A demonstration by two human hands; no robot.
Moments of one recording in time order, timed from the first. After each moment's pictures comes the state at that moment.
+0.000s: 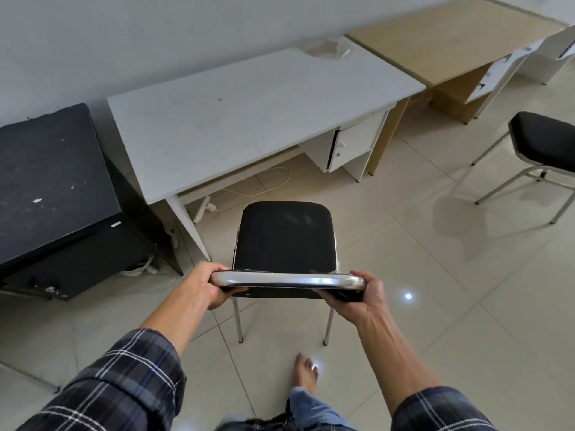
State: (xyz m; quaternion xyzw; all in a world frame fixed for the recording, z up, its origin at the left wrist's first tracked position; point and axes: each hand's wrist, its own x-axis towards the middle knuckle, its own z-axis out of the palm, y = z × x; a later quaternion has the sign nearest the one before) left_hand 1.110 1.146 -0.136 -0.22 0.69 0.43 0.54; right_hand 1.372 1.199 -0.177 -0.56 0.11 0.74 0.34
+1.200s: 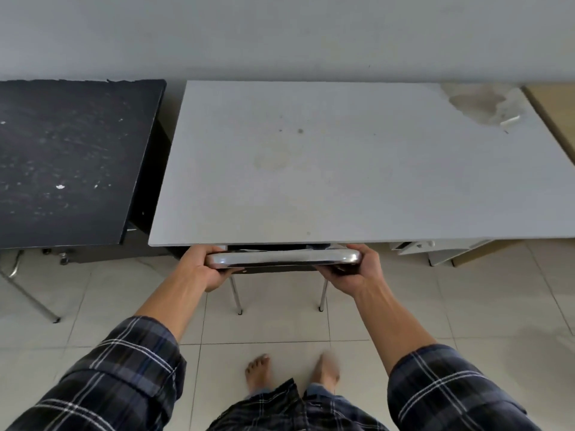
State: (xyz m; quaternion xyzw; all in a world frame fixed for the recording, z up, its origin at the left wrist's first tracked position) left_hand 0.967 1.418 -0.161 -0.41 0.54 0.61 0.42; right_hand 1.165 1.609 -0.173 -0.59 -0.07 0.79 0.14
